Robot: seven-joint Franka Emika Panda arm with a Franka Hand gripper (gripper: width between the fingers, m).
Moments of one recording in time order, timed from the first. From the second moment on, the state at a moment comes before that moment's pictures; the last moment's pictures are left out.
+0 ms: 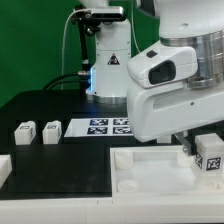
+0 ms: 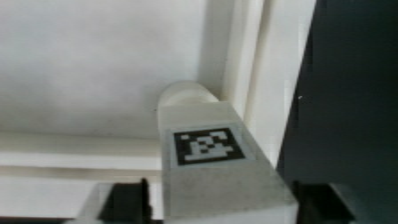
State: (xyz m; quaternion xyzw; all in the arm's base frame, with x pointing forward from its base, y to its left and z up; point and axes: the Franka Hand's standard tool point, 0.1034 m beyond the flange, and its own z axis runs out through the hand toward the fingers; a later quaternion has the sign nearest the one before) arm 0.625 0.111 0.085 -0.99 -0.04 0.03 0.09
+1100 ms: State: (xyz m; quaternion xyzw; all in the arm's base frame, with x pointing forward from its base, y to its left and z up) arm 0.621 0.119 0.082 -0.80 0.59 0.07 0.12
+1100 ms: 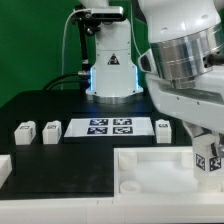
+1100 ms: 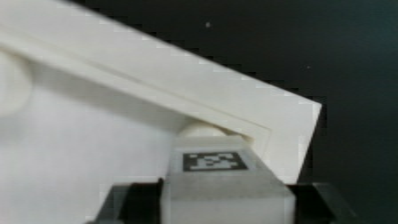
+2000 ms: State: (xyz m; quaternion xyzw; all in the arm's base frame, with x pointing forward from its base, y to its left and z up) arm 0.620 0.113 0.070 -0.96 0.25 0.02 0.10
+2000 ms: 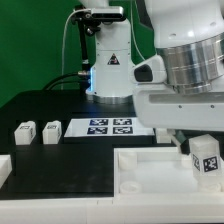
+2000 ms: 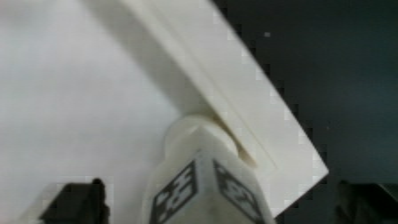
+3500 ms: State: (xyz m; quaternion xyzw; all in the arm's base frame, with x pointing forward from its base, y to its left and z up) arm 0.622 0.114 0.070 -0.83 0.54 0.07 0.14
